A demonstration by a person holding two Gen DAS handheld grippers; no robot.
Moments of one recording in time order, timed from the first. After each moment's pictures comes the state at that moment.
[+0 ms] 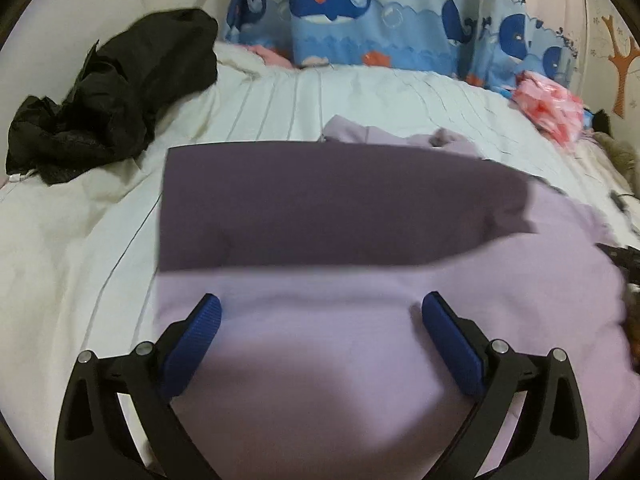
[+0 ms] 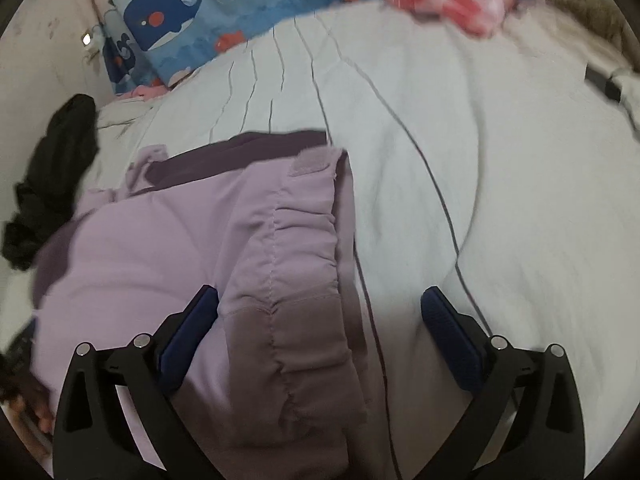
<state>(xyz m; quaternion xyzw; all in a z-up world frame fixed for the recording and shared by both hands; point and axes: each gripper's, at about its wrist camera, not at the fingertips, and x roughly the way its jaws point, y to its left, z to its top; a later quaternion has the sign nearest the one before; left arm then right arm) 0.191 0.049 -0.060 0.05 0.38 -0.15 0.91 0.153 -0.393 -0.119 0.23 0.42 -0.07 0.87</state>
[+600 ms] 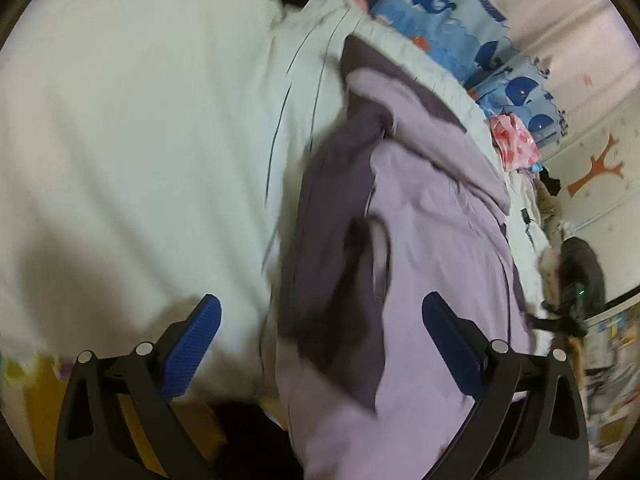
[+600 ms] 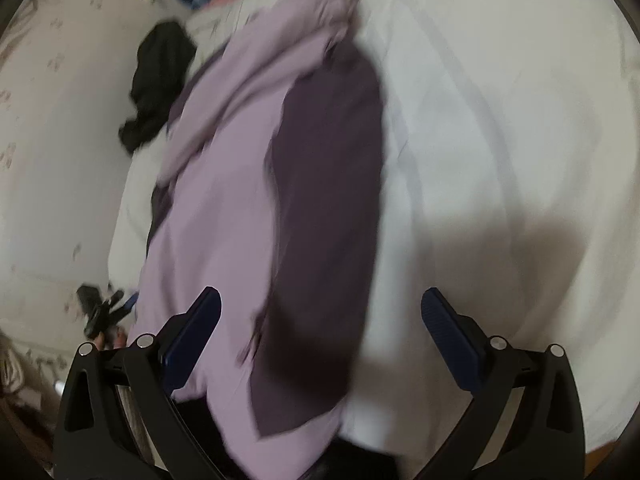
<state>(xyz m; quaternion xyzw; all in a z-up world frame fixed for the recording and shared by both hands) -0.062 0.299 -0.066 -0.19 0.53 -0.18 0.80 -0.099 -0.357 -0.091 0.32 0.56 0.13 0.75</state>
